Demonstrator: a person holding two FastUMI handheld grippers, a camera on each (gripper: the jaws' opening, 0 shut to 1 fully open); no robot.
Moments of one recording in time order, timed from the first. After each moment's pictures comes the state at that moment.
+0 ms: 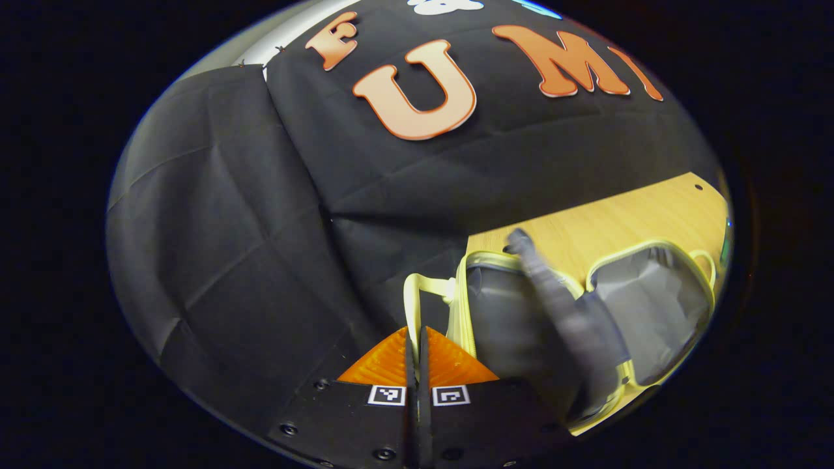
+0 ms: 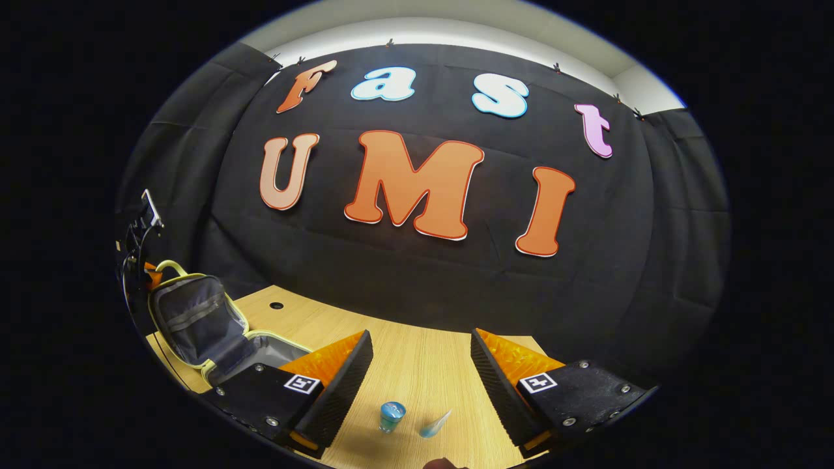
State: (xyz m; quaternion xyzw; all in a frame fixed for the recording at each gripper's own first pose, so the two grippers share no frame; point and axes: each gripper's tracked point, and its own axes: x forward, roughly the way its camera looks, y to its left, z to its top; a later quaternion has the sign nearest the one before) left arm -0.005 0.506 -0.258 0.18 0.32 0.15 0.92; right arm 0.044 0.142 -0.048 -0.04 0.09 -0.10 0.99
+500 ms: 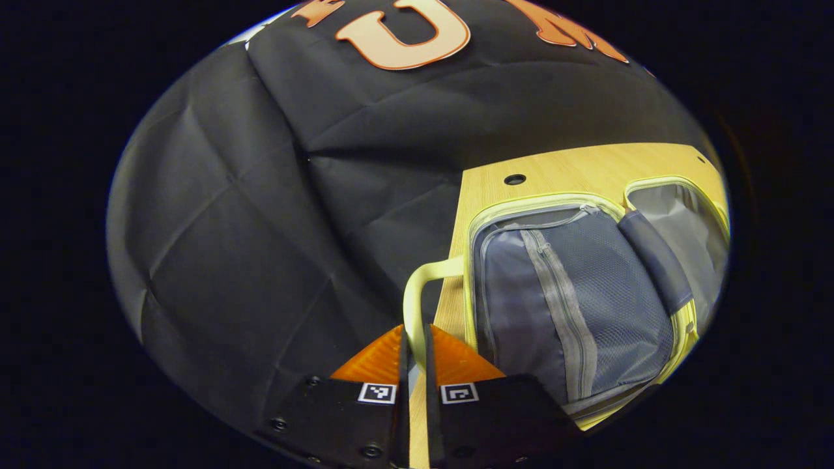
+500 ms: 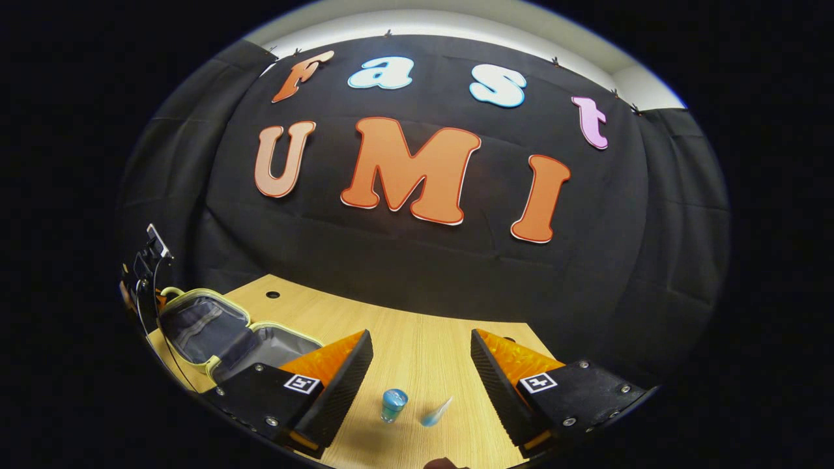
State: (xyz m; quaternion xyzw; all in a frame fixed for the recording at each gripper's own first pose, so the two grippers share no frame) left arm -0.015 0.540 -0.364 0.16 0.41 0.16 0.88; right arm 0.031 0.139 -0.063 -0.04 0.13 -0.12 0.98
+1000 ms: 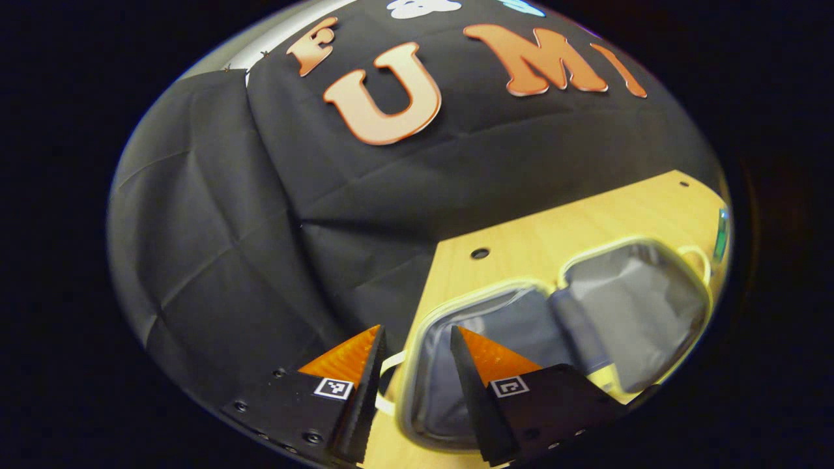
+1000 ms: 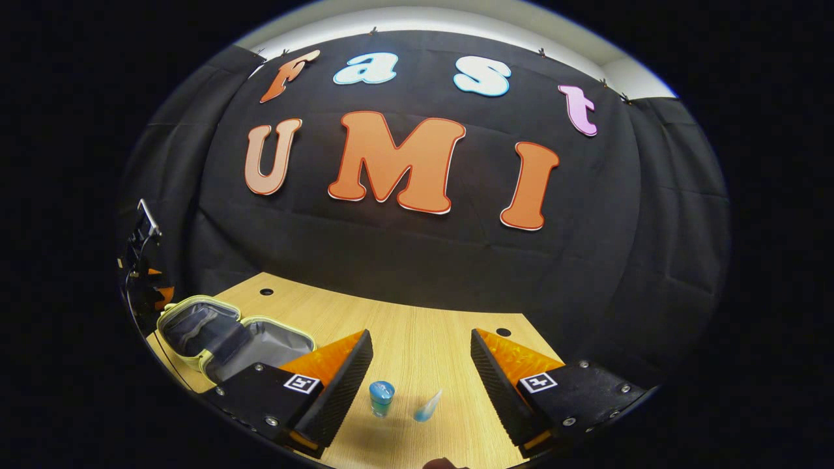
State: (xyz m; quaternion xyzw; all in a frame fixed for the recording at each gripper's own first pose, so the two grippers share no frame) left arm 0.027 0.402 -0.260 0.16 0.27 0.09 0.95; right arm 0.023 0.117 -0.082 -0.02 0.14 -0.12 0.98
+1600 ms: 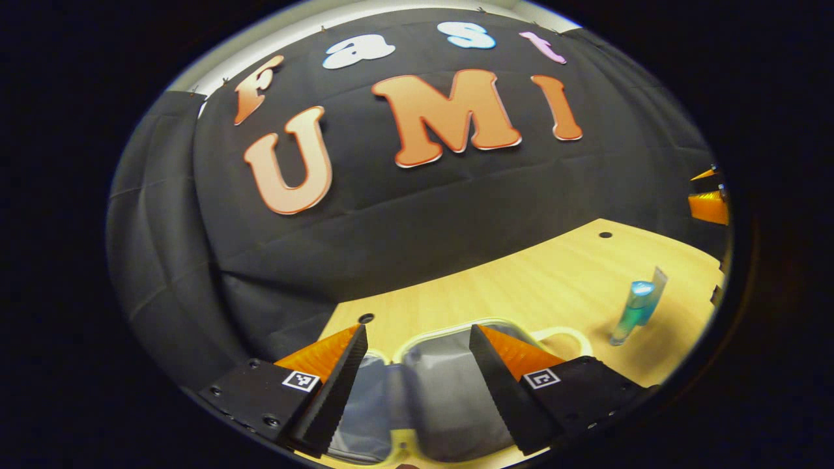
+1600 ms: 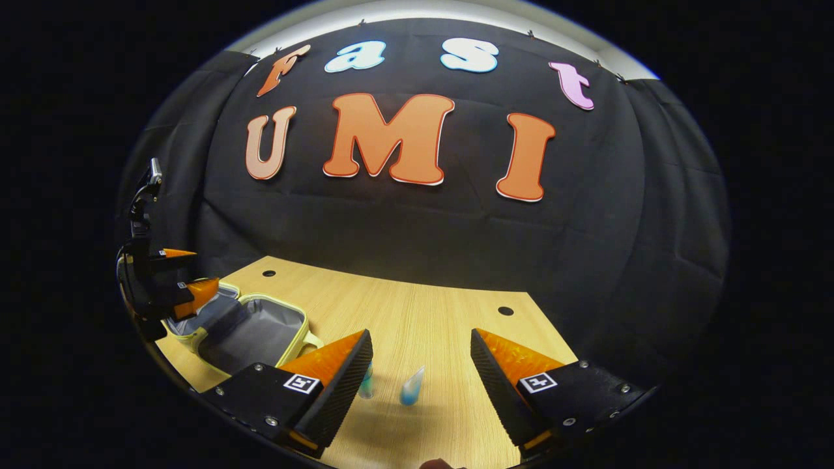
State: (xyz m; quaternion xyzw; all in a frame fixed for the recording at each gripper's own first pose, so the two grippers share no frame) left arm 0.044 0.173 -0.220 0.12 0.19 -0.06 0.97; right arm 0.003 0.078 -0.133 0.00 0.18 -0.09 0.98
